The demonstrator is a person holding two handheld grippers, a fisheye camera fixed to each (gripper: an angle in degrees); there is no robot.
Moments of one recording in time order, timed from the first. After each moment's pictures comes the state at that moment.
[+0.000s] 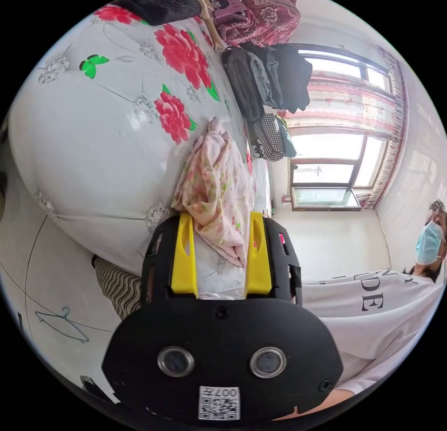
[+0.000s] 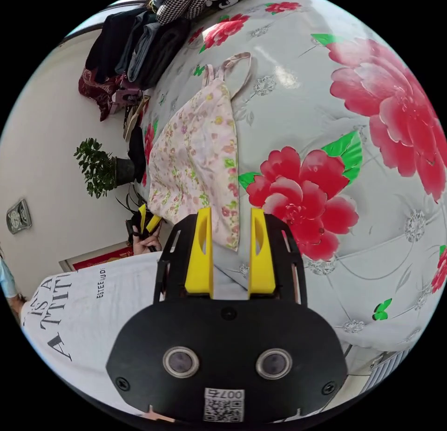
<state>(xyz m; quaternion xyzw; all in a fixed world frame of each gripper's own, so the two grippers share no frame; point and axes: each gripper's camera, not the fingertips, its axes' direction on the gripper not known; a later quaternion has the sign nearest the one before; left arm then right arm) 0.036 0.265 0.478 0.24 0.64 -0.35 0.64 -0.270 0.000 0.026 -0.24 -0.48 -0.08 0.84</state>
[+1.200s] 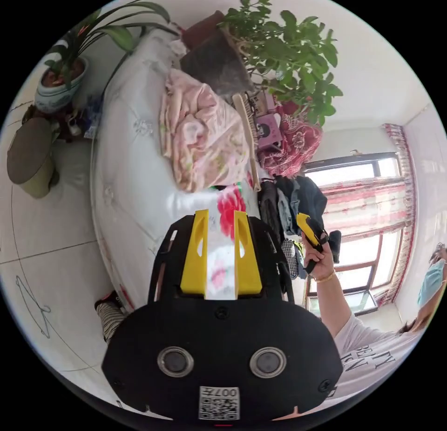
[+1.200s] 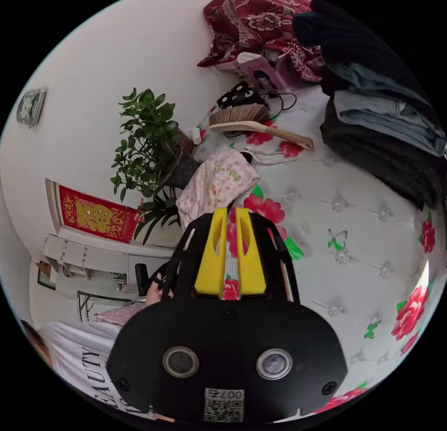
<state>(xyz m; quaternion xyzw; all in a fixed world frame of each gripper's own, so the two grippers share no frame) -0.183 0.292 0.403 0.33 0.45 -0.62 0.55 -0.675 -0.183 -0.161 -0.11 -0.47 -0.38 0.79</state>
